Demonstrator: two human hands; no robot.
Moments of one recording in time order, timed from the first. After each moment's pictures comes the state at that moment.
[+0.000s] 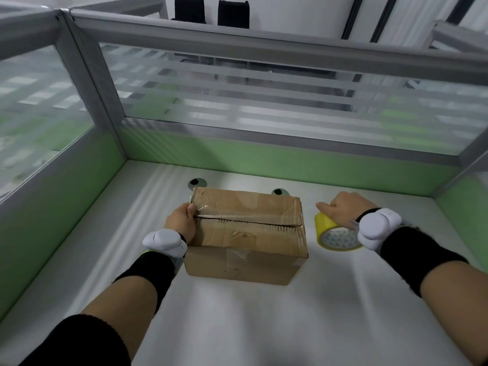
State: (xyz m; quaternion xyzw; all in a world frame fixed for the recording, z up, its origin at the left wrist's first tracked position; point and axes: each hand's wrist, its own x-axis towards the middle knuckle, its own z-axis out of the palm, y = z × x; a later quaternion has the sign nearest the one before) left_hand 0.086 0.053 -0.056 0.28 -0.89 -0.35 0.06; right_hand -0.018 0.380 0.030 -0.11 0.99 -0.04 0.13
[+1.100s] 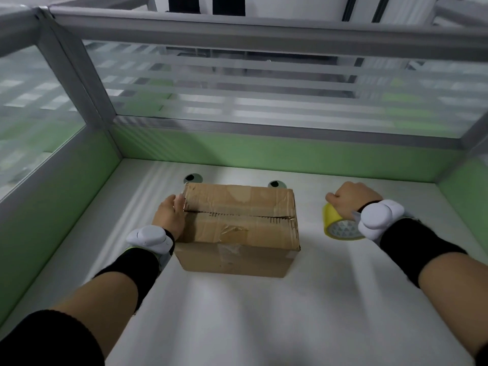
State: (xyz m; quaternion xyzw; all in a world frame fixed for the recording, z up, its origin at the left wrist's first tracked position) left_hand 0.088 0.050 -0.052 0.29 -0.88 -0.36 0.07; right_hand -0.029 0.407 0.019 -0.06 0.99 -0.03 0.08
